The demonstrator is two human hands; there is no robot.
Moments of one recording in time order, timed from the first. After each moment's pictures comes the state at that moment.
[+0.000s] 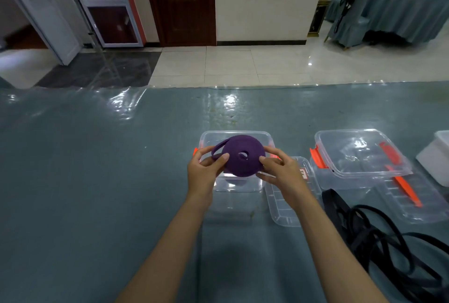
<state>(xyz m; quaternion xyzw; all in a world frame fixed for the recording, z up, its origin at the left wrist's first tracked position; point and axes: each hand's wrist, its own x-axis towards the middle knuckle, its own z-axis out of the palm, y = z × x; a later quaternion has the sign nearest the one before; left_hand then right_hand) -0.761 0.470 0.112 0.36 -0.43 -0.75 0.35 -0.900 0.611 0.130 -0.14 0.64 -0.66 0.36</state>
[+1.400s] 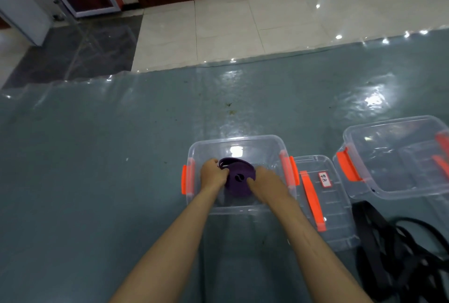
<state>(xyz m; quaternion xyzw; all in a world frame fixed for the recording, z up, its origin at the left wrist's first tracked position) -0.895 0.351 -0.016 0.54 -0.71 -0.45 0.01 -0.977 0.486 0.024 -0.26 0.89 -0.15 0.35</state>
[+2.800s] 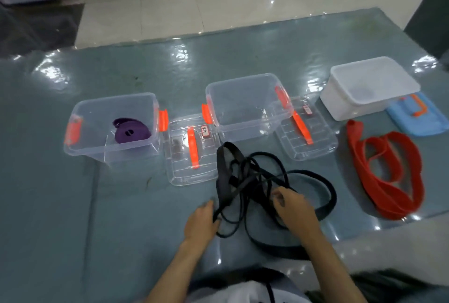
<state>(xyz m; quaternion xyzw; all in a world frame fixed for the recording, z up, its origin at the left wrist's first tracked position) -0.868 0.791 -0.034 0.33 -0.88 -0.27 -0.20 -1.038 0.993 0.008 -0.23 0.94 -0.16 0.22</state>
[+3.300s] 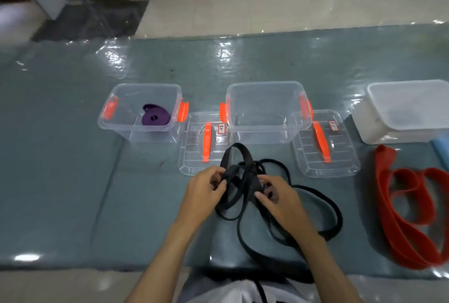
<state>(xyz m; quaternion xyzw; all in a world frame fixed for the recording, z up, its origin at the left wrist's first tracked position) -0.911 0.807 0.056 0.38 -0.82 -0.41 0.14 -1.080 0.982 0.010 -0.41 0.78 -0.39 0.26</state>
